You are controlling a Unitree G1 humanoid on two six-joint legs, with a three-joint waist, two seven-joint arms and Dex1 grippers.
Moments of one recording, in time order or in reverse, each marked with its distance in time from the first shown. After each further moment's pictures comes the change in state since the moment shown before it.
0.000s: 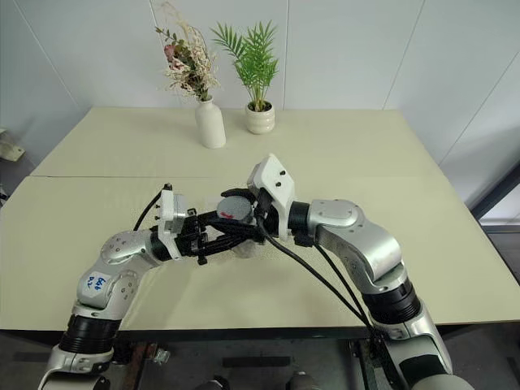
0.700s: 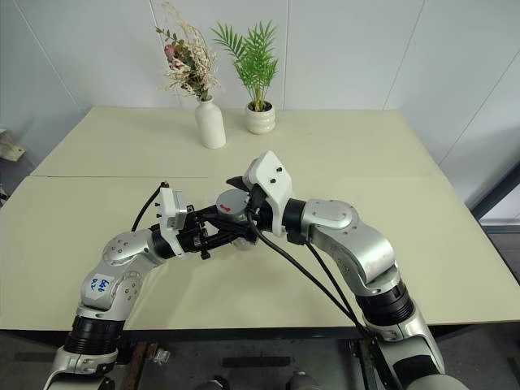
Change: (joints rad) left arm 0.007 -0.044 0.013 0.002 0.043 -0.026 0.103; right arm 0.000 0.052 0.007 -0.004 -0.069 0.008 -0.139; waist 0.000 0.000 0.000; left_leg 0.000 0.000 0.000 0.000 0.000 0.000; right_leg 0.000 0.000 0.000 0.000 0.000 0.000
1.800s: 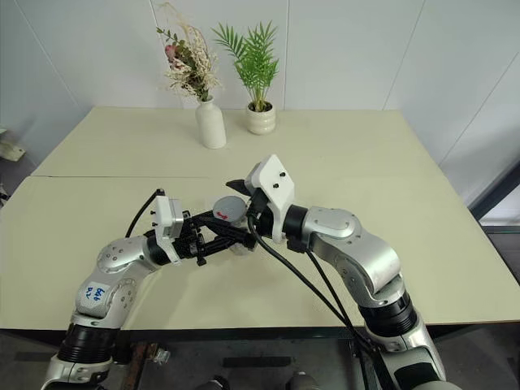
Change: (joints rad) left arm 0.052 0.021 -0.001 -0.024 0.020 -0.067 -0.010; right arm 0.051 -0.007 -0.014 -0.094 0.068 0.053 -0.064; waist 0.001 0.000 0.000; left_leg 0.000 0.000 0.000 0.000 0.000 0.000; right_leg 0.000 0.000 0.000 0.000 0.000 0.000
